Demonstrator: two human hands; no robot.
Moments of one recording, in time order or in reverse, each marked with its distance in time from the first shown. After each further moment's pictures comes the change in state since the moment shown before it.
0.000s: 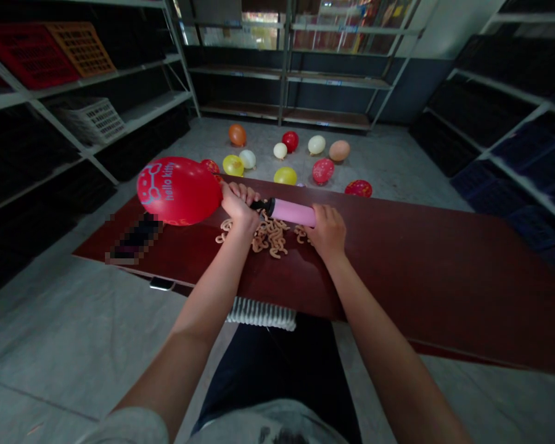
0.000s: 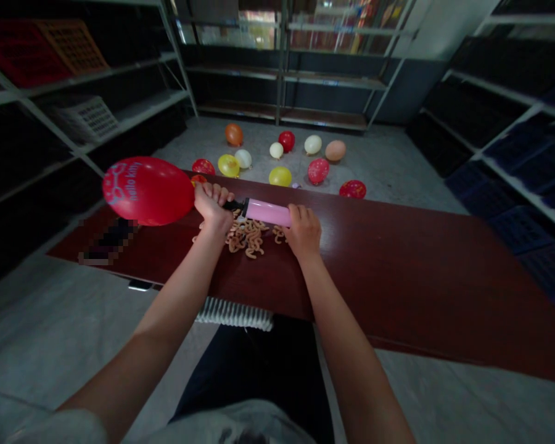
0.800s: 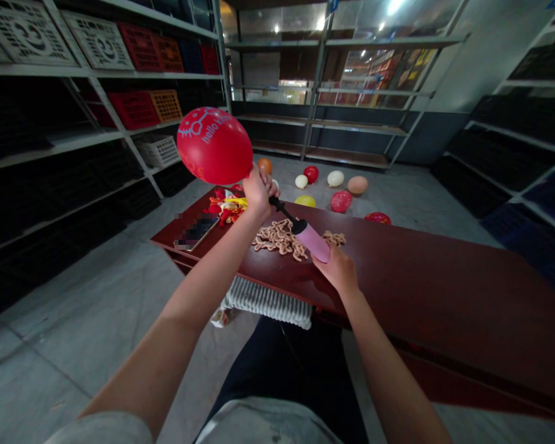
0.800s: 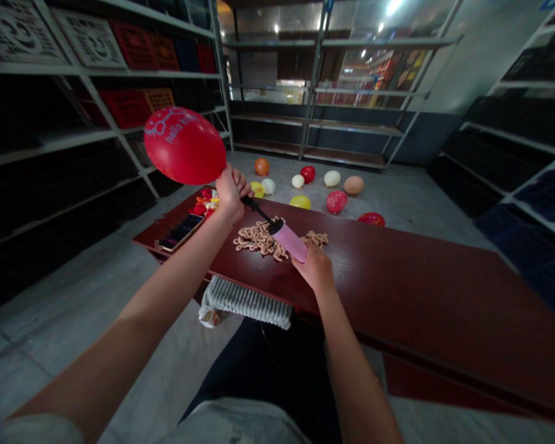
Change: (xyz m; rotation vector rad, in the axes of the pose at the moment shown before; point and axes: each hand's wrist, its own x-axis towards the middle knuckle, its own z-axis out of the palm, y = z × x) left_hand -0.034 0.099 0.070 0.235 -0.191 -0.038; right_hand -0.057 -0.035 -0.033 0.193 -0.031 0.015
